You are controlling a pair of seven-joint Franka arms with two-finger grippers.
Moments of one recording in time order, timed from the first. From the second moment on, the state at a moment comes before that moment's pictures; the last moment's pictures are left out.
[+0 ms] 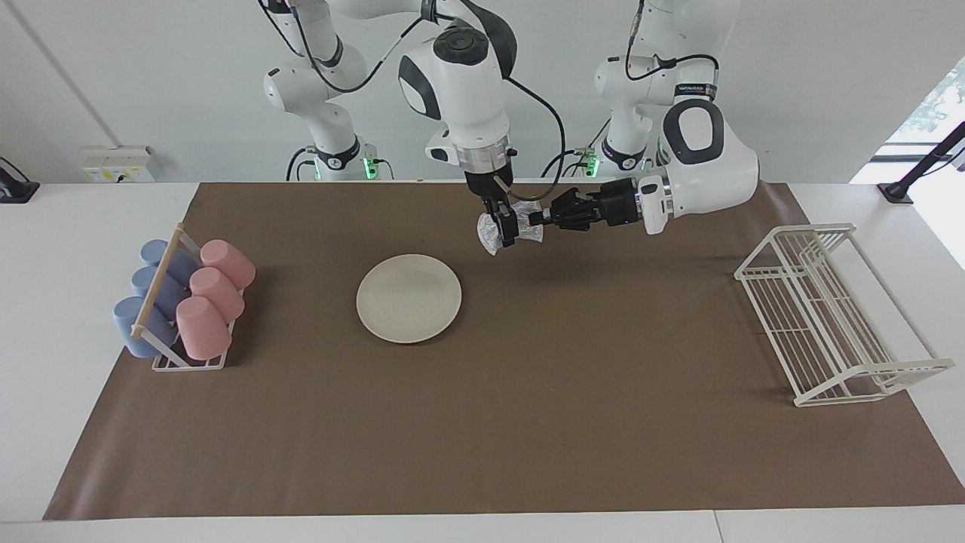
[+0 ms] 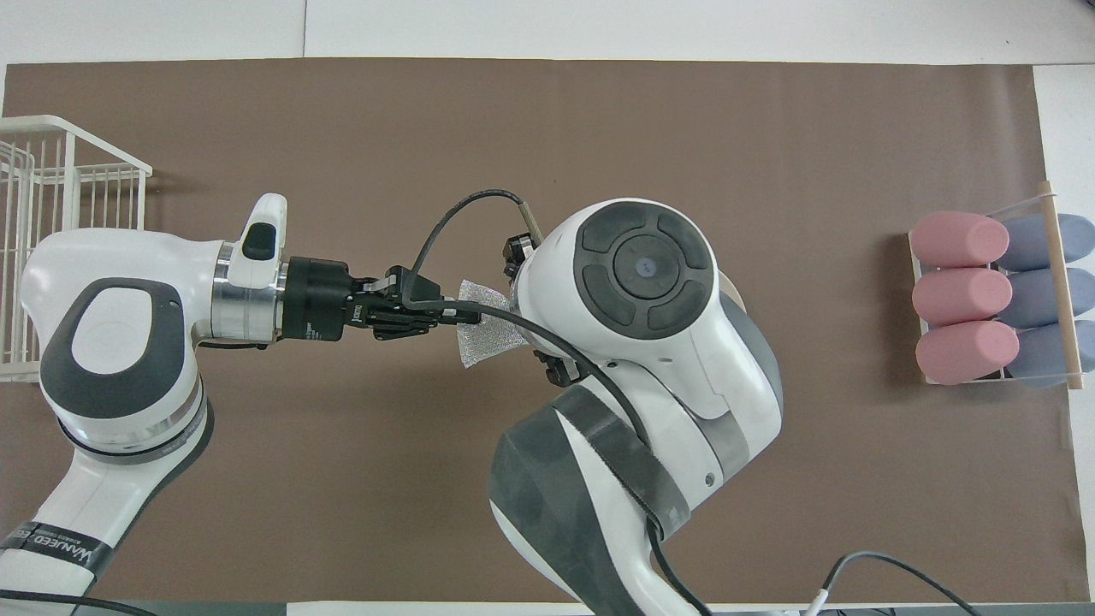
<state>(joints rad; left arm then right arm) -0.24 -0.01 -0.04 -2.10 -1.32 1.87 0.18 0.58 0.19 0.04 -1.61 0.12 1.96 1.72</state>
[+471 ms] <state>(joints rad) -0.19 -0.01 -0.02 -2.12 -1.19 2.01 0.09 0.42 0.06 0.03 -1.65 0.12 1.84 1.05</state>
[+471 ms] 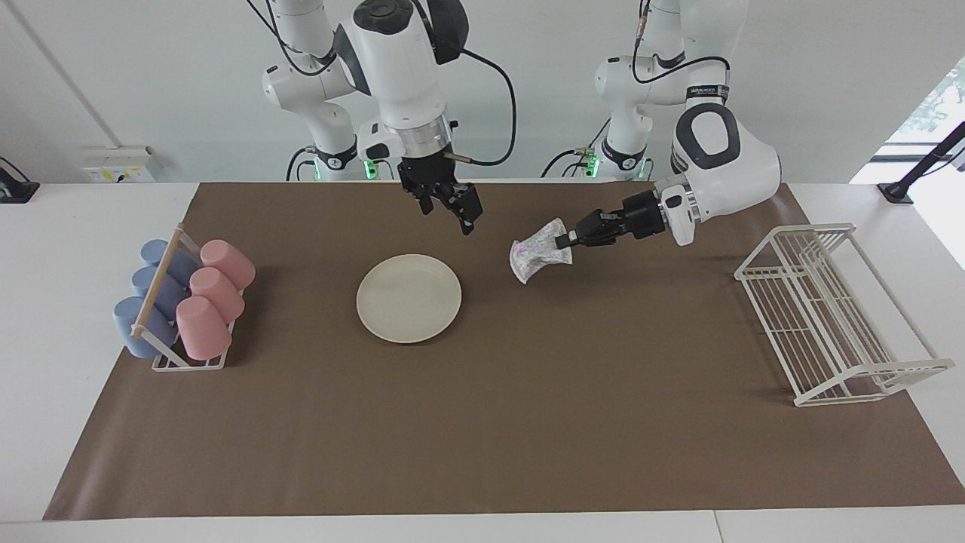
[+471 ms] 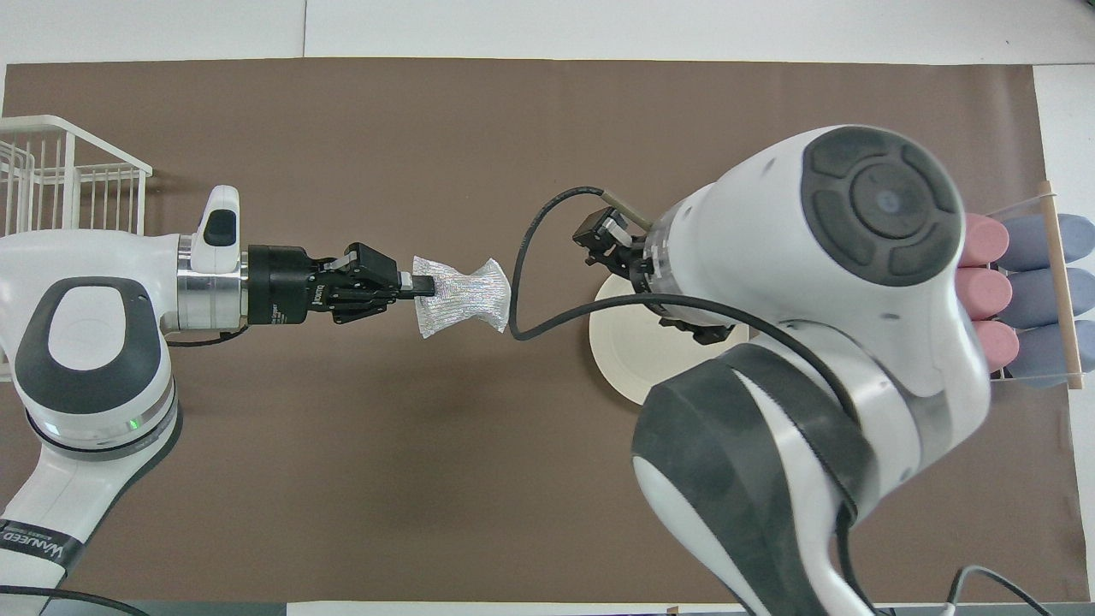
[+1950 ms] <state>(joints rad) -0.22 0.11 -0.04 -1.73 0.34 1.62 -0.35 0.08 -0.03 0.03 -1.67 0.05 1.56 0.10</state>
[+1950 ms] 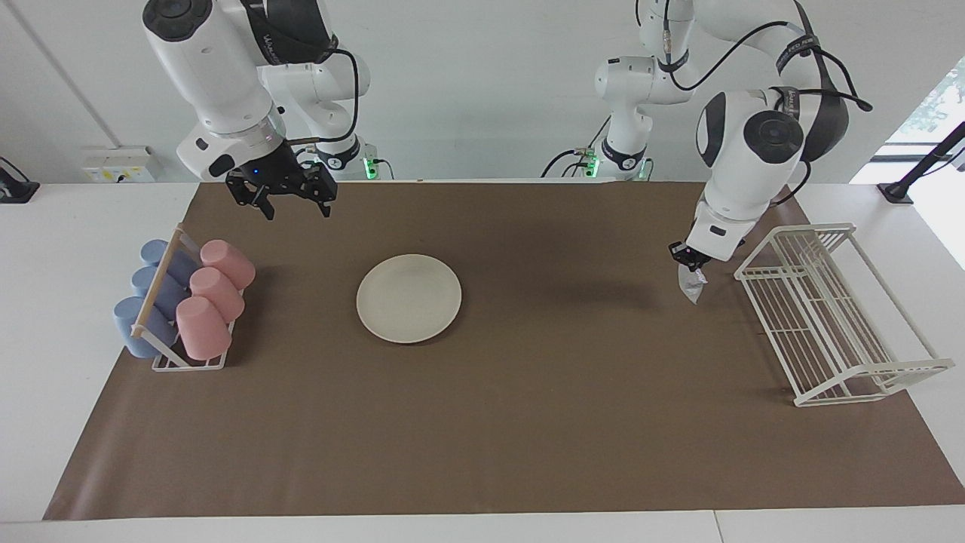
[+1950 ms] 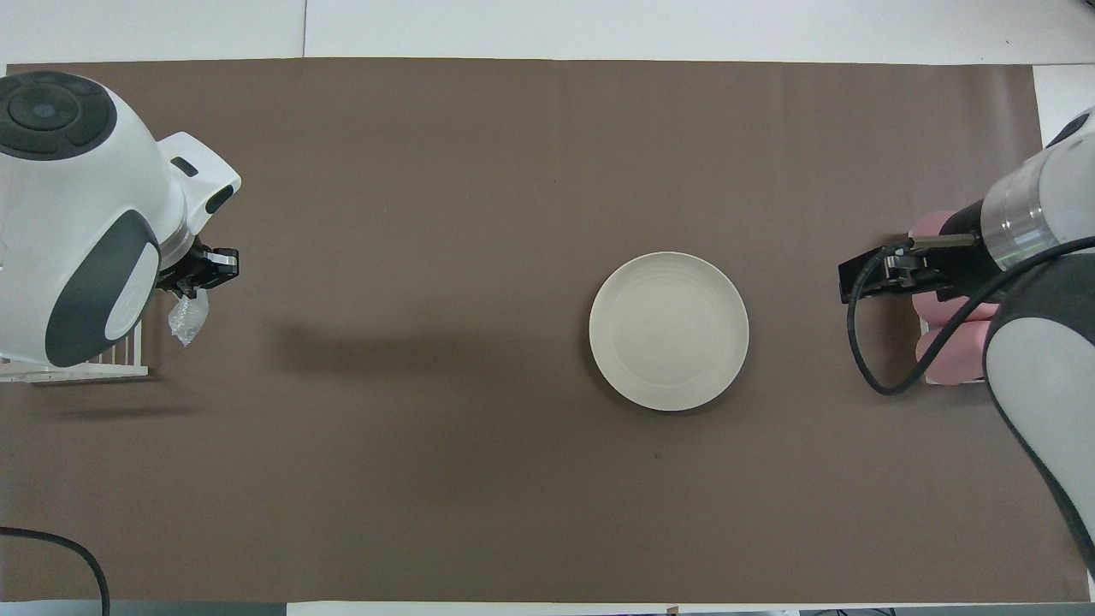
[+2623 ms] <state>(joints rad) -0.27 0.15 -0.04 -1.68 0.80 1.42 -0.39 0.02 -0.03 0.03 -1.67 0.05 1.56 0.06</state>
